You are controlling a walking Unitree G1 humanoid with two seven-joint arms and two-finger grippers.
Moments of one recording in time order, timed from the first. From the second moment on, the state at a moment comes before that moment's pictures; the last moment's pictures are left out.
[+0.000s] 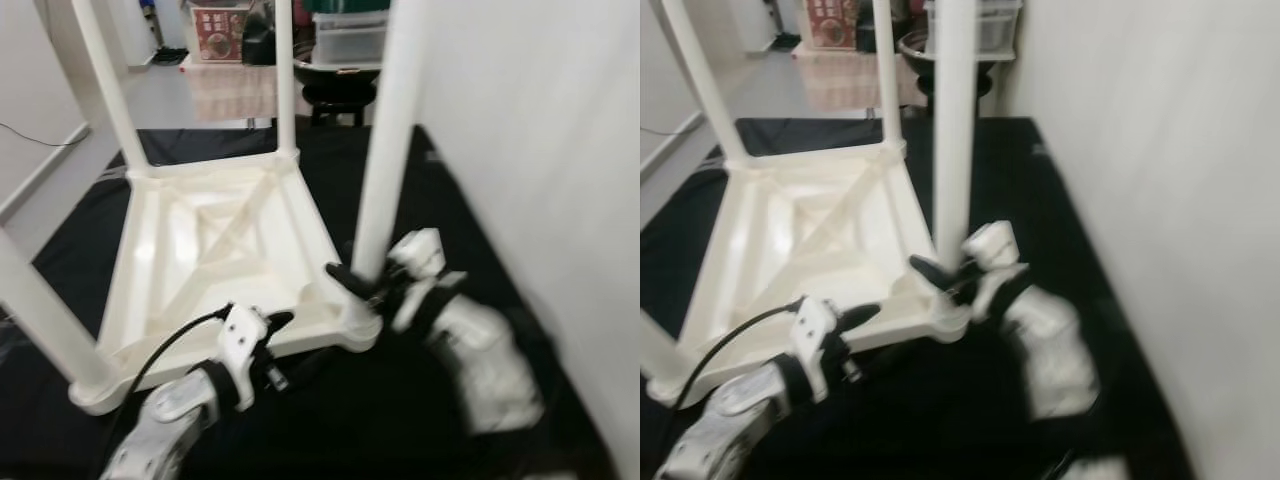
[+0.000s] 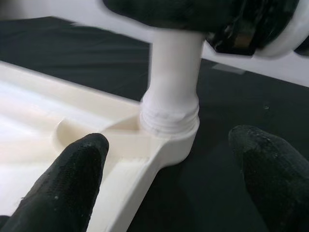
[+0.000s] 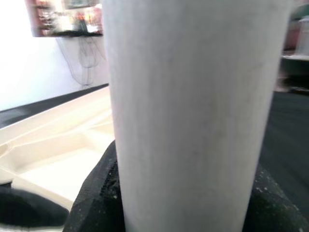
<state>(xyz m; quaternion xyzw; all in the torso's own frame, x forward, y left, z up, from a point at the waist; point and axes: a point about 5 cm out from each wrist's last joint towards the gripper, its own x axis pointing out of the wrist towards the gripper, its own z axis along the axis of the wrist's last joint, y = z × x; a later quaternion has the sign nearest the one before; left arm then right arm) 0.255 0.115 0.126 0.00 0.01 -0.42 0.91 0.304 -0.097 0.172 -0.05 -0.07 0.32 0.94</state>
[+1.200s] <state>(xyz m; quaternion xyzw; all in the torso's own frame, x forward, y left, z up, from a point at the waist) 0.258 0.116 0.123 0.00 0.01 -0.42 0.91 0.366 -0.141 0.201 -0.07 0.02 0.53 0.85</state>
